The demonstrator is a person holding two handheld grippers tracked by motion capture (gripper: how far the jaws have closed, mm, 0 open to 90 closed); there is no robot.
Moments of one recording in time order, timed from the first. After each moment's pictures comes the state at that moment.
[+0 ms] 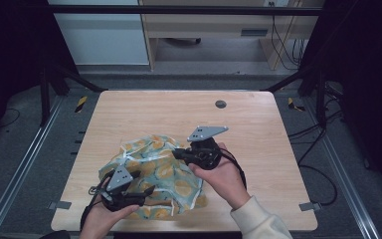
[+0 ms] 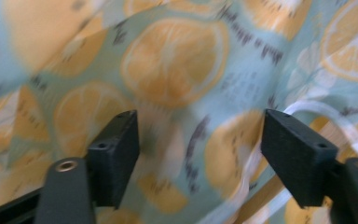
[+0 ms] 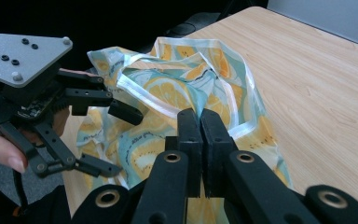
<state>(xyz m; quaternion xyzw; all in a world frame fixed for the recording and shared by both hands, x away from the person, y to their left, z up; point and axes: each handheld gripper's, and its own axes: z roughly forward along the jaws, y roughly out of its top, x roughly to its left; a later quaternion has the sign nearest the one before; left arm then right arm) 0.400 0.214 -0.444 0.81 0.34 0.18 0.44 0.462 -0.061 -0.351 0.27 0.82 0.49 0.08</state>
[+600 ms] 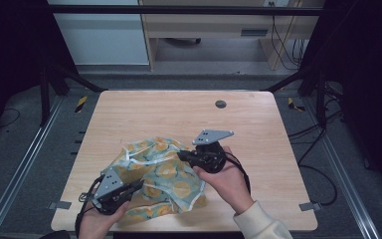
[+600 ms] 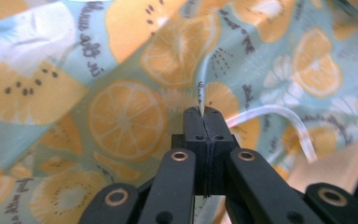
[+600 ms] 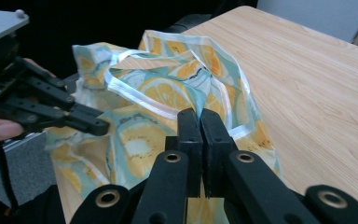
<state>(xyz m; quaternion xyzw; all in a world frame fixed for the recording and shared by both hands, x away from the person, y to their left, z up) 0.381 0.221 -0.432 0.80 0.33 0.19 0.46 0.454 -0.073 -0.356 0.29 0.82 0.48 0.10</state>
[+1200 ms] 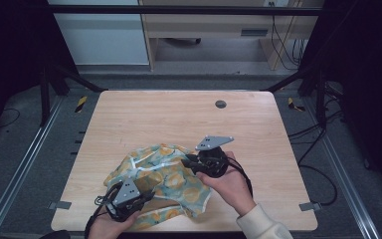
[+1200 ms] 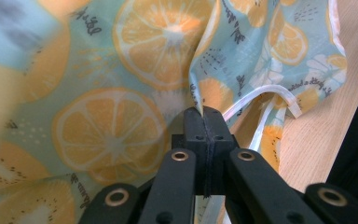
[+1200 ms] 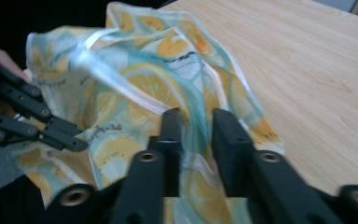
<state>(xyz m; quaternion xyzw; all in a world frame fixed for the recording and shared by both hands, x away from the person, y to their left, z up) 0.379 0.197 -0.453 0.85 0.29 0.16 0.42 0.457 -0.078 -0.383 0.29 0.83 0.46 0.10</state>
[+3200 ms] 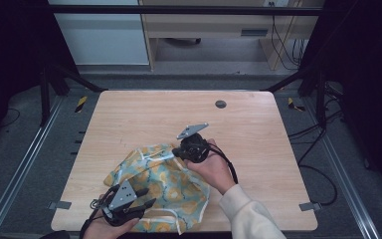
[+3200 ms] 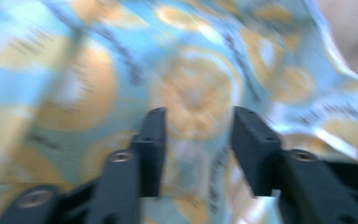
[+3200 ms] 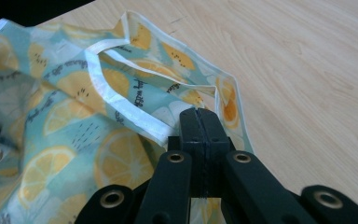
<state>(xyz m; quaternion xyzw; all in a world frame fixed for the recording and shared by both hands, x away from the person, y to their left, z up) 0.371 0.203 -0.443 0.83 0.30 0.19 0.42 0.508 -0.037 -0.400 0.29 0.86 0.40 0.09</state>
